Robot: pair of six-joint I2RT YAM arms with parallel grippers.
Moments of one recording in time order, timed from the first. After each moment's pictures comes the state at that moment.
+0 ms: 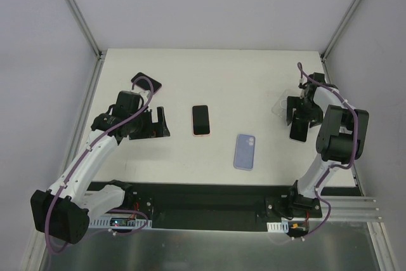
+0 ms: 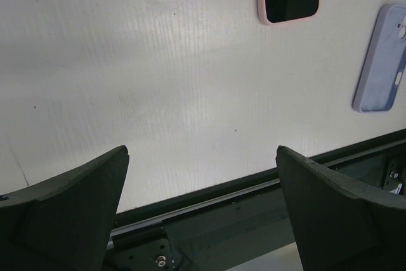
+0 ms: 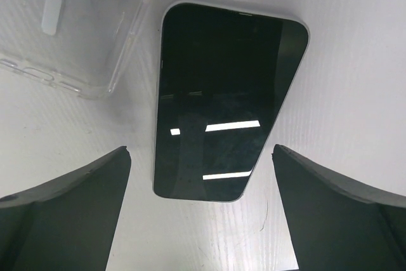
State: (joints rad) left arm -0.29 1.03 0.89 -0.82 0.24 -0.39; right arm -0.16 1.82 1.25 -0.77 0.04 -0.08
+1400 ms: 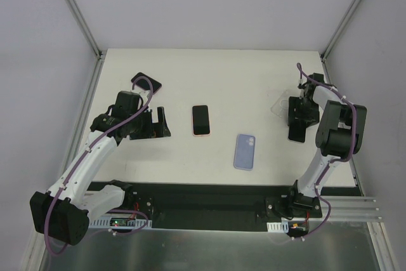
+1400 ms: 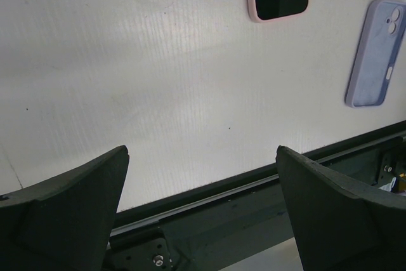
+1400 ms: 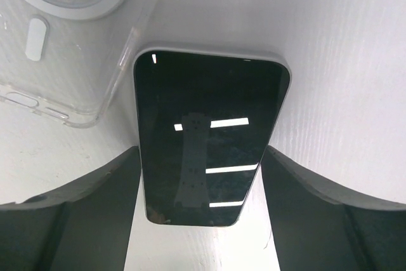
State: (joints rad) left arm -0.29 1.02 0.89 -0.82 0.26 -0.39; right arm -0.17 1.90 1.28 -0.74 0.02 -0.08
